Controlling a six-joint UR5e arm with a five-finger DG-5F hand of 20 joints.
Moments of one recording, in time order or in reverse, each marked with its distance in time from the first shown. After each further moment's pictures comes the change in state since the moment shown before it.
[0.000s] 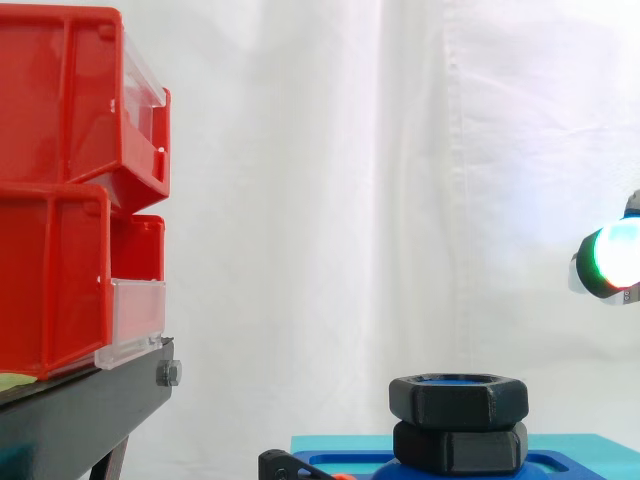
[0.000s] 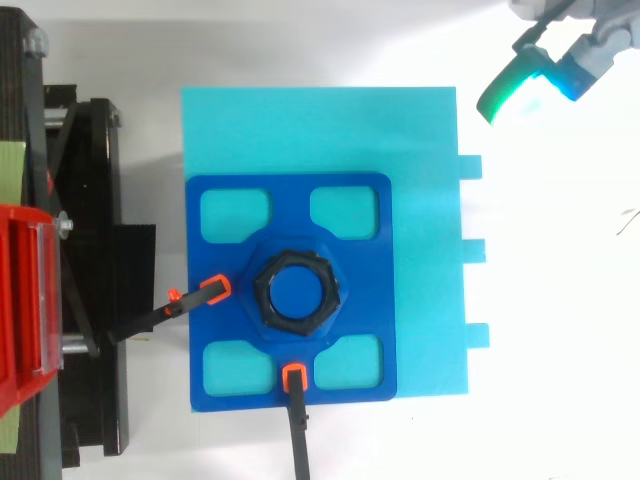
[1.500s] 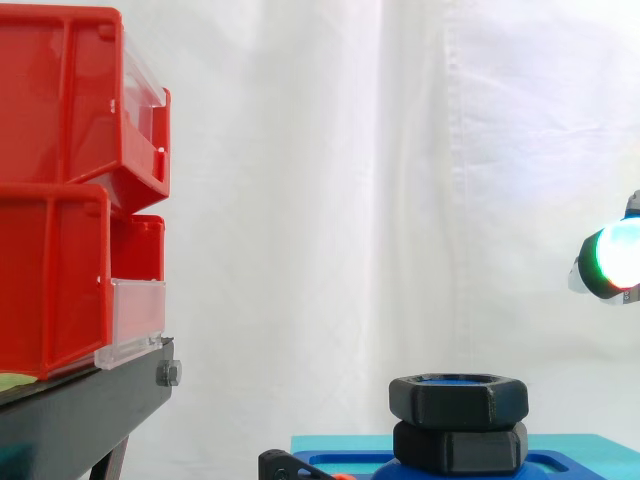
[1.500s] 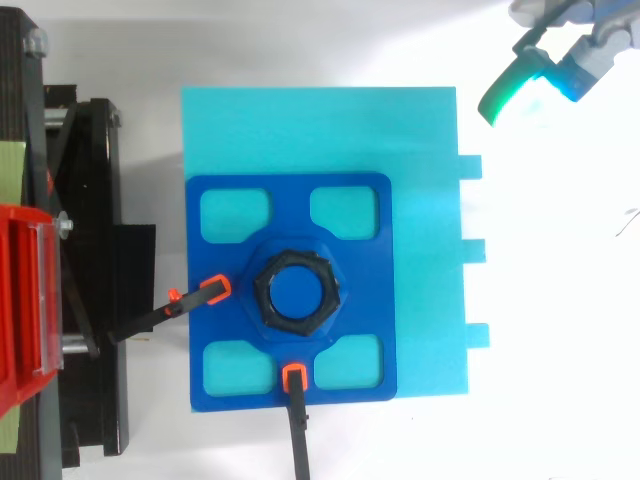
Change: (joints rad) arm 0.000 0.000 0.000 0.001 0.000 0.000
